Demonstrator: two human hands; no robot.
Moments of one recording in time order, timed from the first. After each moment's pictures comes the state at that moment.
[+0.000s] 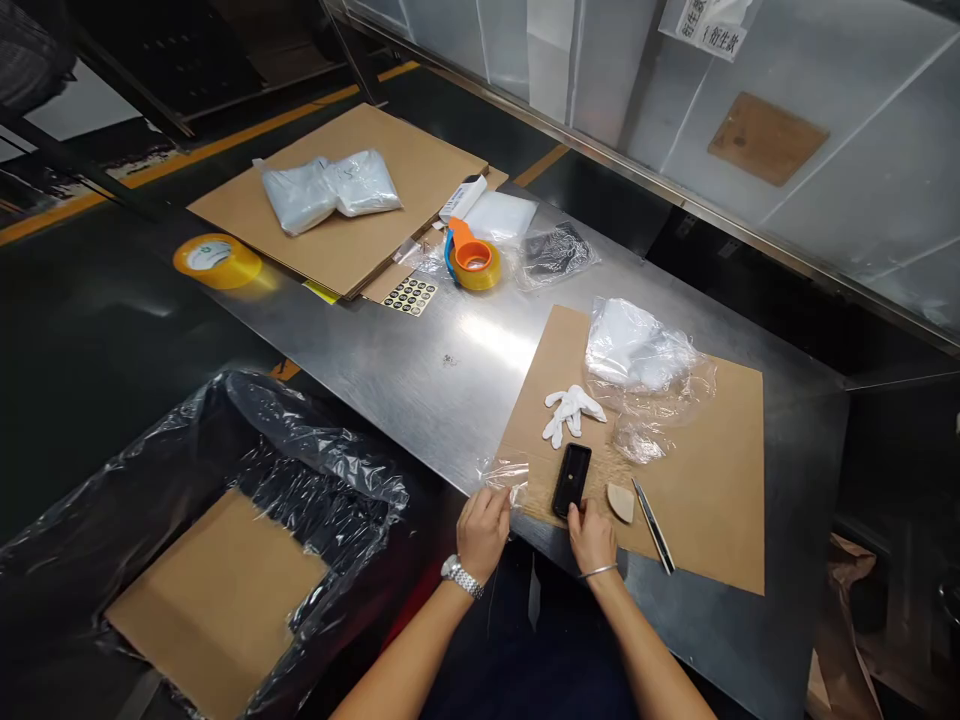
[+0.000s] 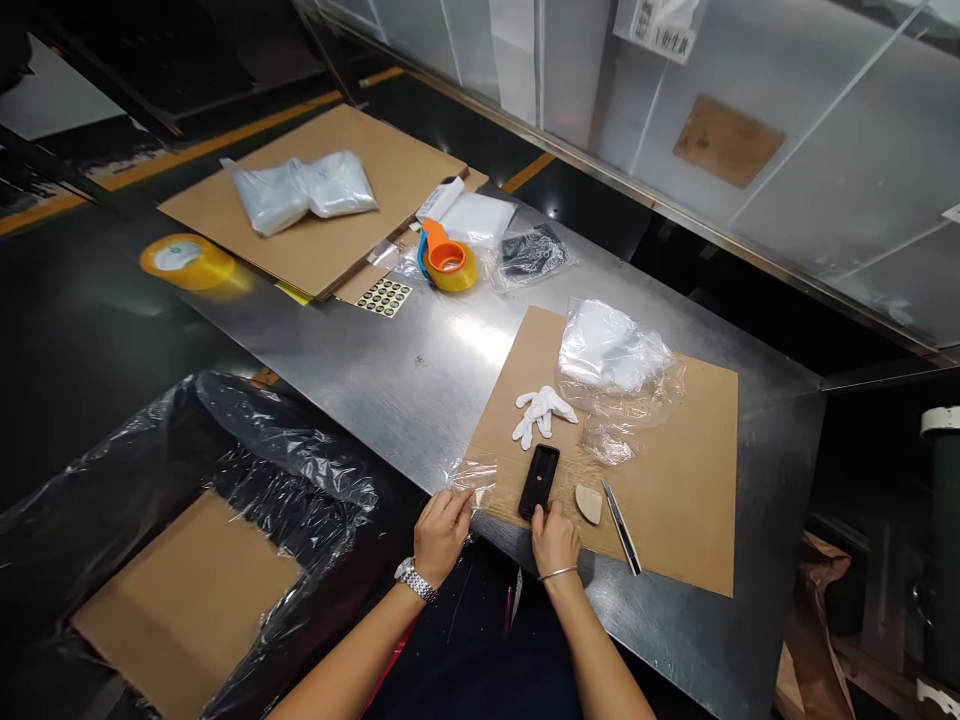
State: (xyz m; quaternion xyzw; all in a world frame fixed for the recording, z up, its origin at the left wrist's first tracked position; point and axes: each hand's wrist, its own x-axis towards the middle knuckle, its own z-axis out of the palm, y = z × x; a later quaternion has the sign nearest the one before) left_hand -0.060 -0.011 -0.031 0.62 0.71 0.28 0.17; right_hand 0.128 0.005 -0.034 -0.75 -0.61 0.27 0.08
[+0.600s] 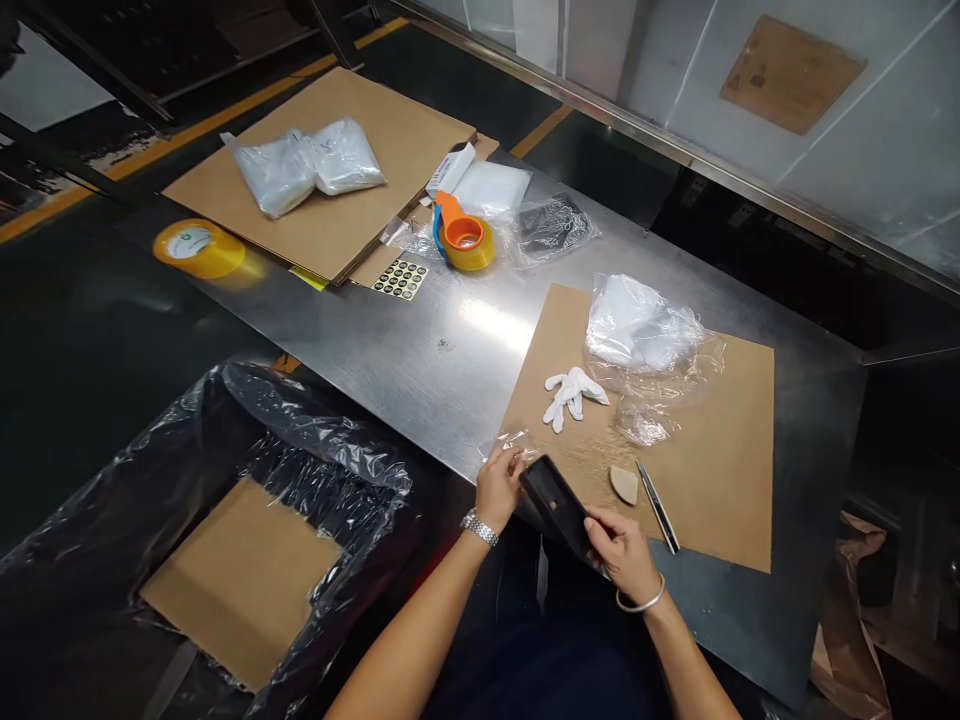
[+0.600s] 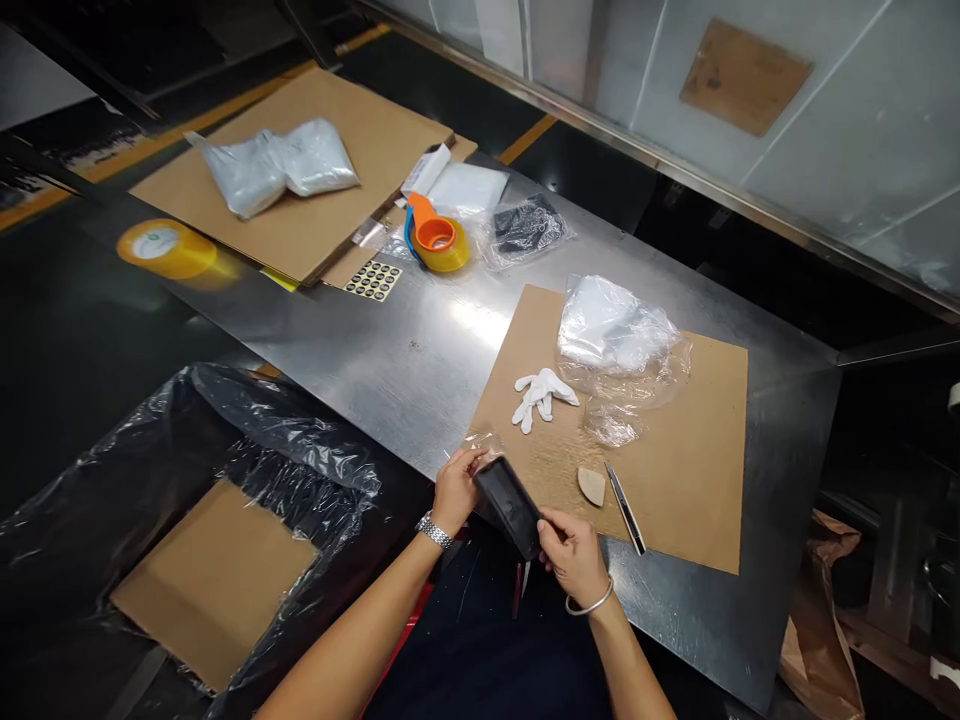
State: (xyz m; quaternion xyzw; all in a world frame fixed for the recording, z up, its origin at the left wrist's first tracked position) left_hand -0.049 0.034 -0.031 0.51 0.71 0.33 0.35; right_hand 0.155 -0.005 0.024 -0.62 -0.52 0.56 0.16
